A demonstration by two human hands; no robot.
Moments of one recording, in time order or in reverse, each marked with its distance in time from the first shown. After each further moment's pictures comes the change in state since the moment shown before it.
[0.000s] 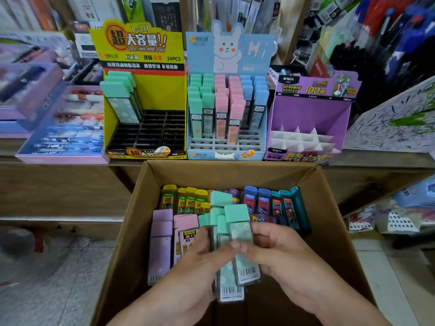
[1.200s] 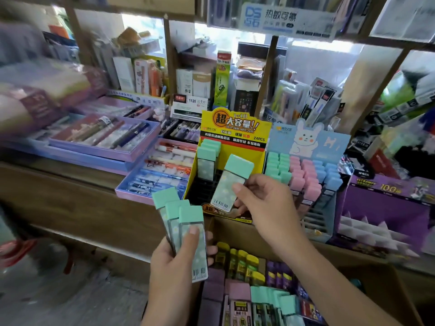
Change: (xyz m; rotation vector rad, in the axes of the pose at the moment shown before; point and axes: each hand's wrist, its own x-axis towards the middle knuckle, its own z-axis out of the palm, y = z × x) left_hand -0.009 0.081 -0.093 -0.221 0.531 0.768; right_hand 0.101 -0.132 0.134 -0.393 0.055 -0.822
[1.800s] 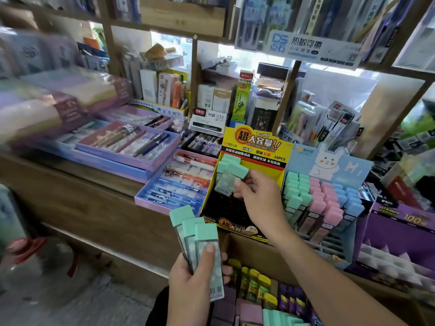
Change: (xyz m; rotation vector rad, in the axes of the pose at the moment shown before) left_hand 0.008 -0.009 -0.003 -0.059 0.038 -0.011; right_hand 0.070 0.017 0.042 -0.225 0.008 -0.145
